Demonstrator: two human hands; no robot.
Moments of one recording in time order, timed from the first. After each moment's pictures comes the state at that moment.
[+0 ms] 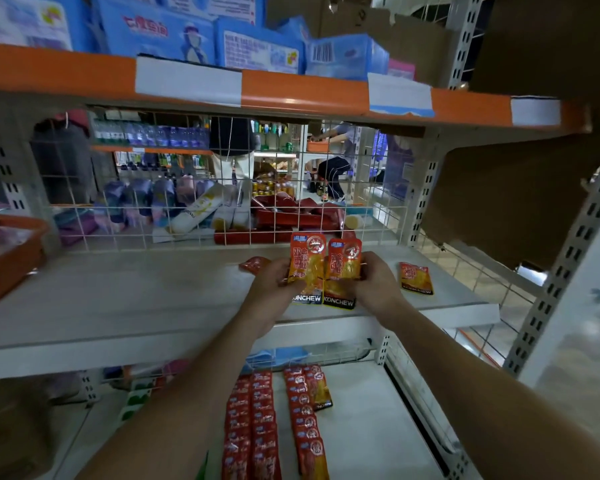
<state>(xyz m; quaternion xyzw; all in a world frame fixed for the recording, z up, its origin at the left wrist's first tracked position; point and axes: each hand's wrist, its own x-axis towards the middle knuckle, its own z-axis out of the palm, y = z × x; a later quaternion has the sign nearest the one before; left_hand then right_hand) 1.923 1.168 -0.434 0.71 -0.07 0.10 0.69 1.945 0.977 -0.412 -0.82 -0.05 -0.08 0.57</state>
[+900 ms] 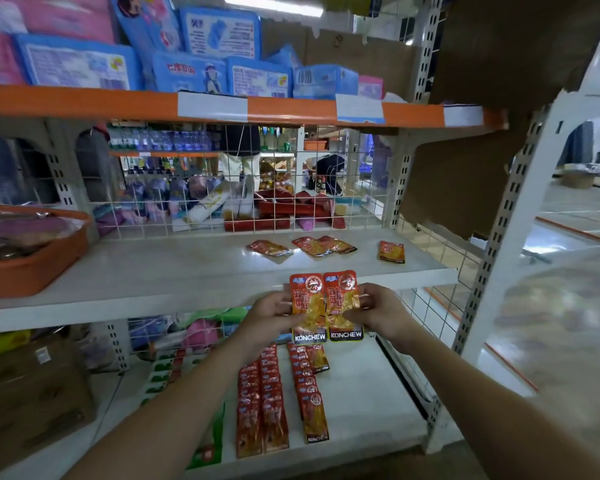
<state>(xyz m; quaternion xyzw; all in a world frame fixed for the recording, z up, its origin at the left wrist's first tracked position) 1.793 1.165 -0.466 0.75 -0.06 0.00 0.66 1.813 0.930 -0.445 -0.80 -0.09 0.03 0.60</state>
